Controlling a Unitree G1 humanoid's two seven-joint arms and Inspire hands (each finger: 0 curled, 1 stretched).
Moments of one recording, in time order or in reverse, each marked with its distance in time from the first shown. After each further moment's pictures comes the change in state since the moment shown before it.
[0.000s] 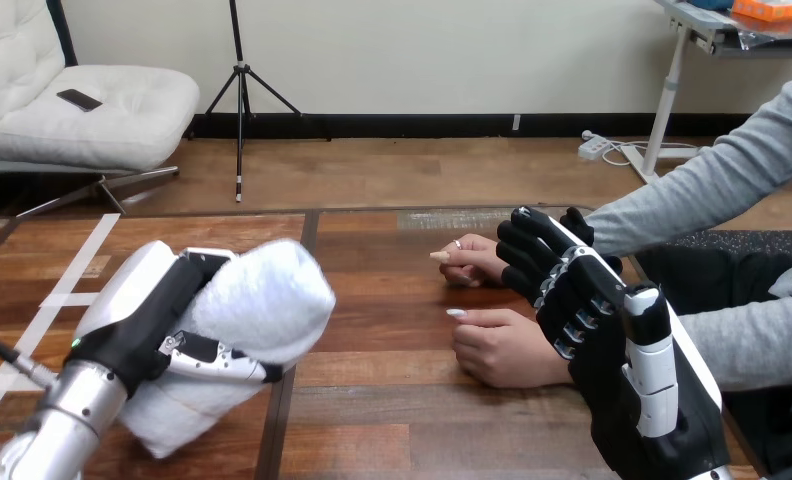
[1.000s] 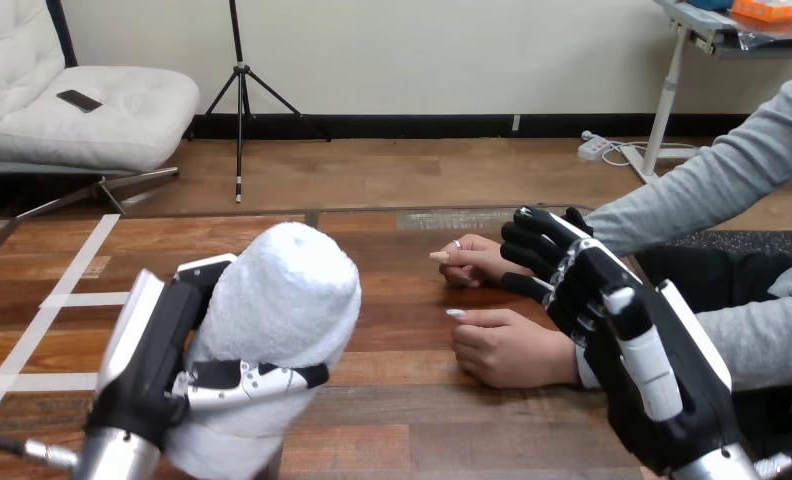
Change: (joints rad) left arm 0.274 -0.239 0.074 -0.313 -0.154 -0.011 0.028; right arm -0.091 -0.058 -0.049 0.075 -0.046 -0.005 0.014
